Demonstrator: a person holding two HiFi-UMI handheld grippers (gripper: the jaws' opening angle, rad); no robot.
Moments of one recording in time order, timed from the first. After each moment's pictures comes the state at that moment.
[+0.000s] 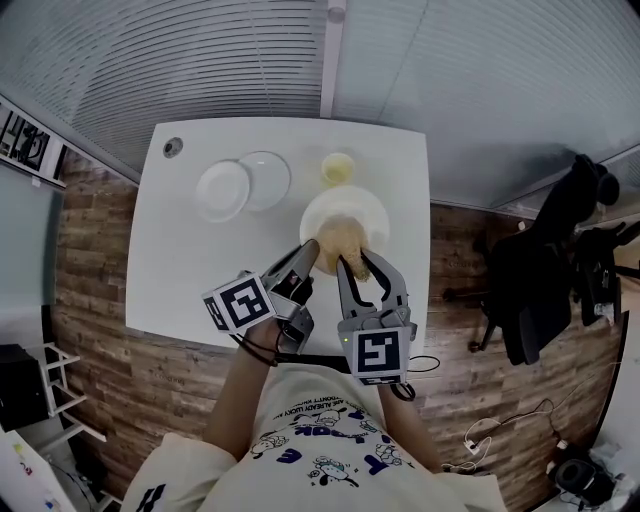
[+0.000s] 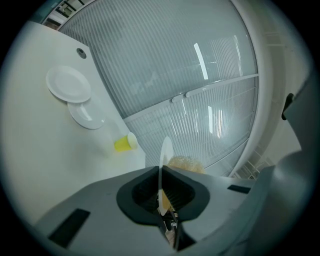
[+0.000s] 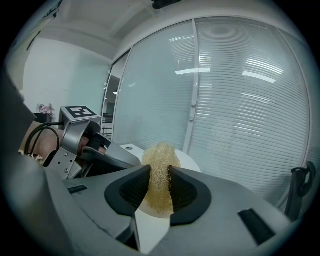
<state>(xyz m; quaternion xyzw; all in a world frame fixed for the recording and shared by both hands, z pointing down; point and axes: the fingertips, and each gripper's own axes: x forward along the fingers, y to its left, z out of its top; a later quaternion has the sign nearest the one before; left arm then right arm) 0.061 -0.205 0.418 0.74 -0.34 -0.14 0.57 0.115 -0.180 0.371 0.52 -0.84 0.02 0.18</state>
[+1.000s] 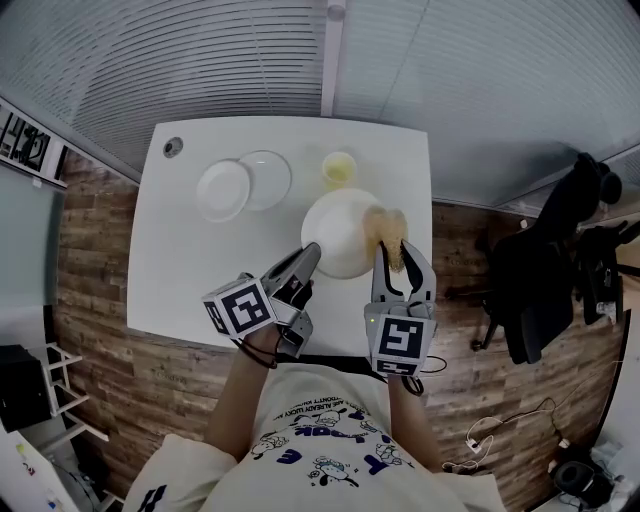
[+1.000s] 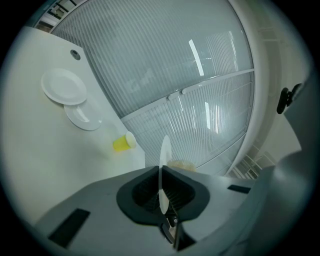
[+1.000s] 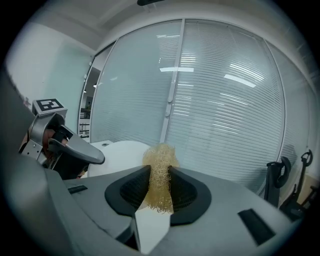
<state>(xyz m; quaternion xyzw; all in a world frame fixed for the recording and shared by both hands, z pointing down) 0.064 -0.199 0.417 0.75 -0.34 -0.13 0.55 0.182 -0.198 0.373 0.62 -0.77 0.03 0.18</state>
